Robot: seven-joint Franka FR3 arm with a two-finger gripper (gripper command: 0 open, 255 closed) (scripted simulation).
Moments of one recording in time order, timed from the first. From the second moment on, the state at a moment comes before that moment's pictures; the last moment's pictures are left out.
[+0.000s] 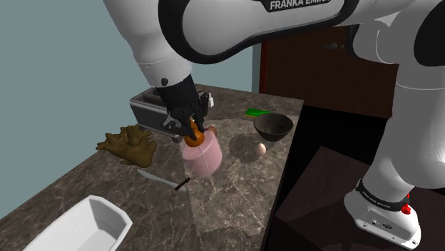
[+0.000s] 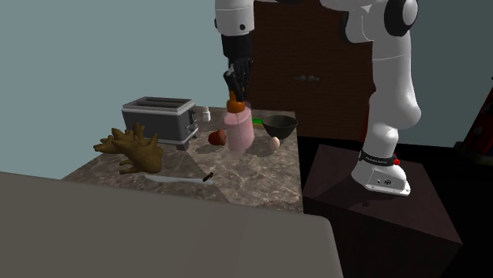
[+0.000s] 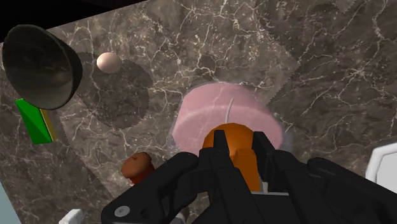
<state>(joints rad) 0.25 0.29 0.69 -1.35 -0.32 1.43 0.87</state>
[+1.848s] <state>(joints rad) -0.12 -0.37 0.25 -1.92 -0.11 1.56 0.08</state>
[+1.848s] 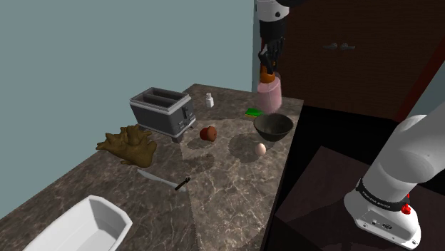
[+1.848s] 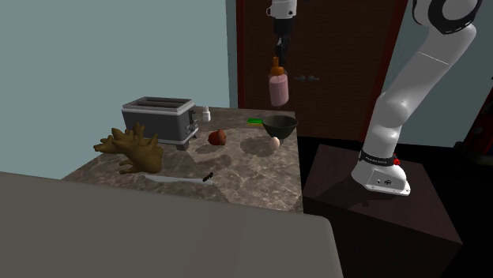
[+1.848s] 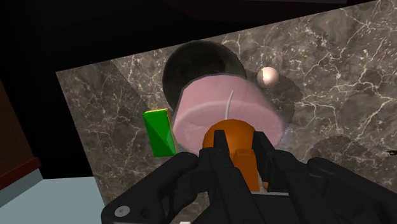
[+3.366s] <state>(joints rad) -0.17 -0.42 0.14 -2.19 -0.14 1.79 -0.05</state>
